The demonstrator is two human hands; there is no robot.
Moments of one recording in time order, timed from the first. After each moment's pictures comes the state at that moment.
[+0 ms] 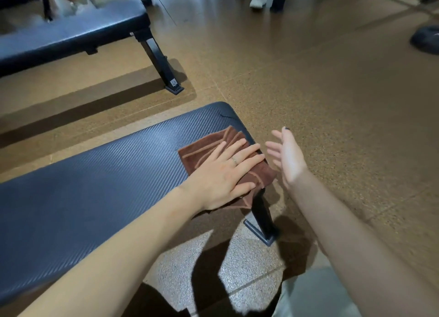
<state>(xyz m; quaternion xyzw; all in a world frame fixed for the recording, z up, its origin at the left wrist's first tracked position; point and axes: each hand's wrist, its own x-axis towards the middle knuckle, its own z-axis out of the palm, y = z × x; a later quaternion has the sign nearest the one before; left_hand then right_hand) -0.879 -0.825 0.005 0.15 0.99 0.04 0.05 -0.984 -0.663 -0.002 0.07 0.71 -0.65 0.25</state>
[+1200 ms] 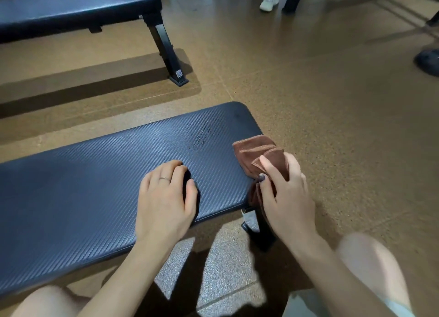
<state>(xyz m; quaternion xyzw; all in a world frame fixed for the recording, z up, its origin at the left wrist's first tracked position) -0.782 -0.862 -0.004 -0.26 0.95 0.11 -0.13 -0.911 -0.662 -0.016 -0.22 0.95 -0.23 0.01</state>
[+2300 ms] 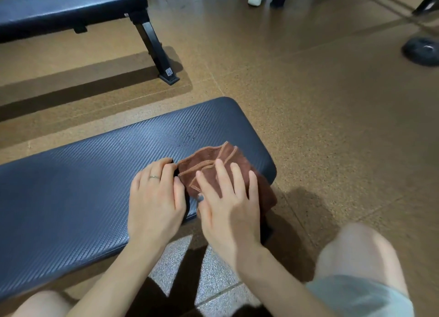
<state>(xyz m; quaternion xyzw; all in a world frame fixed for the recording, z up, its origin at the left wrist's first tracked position) -0.781 -0.860 -0.004 -0.26 0.95 0.09 -0.13 -0.838 -0.712 -0.012 -0.36 0.92 -0.12 -0.04</state>
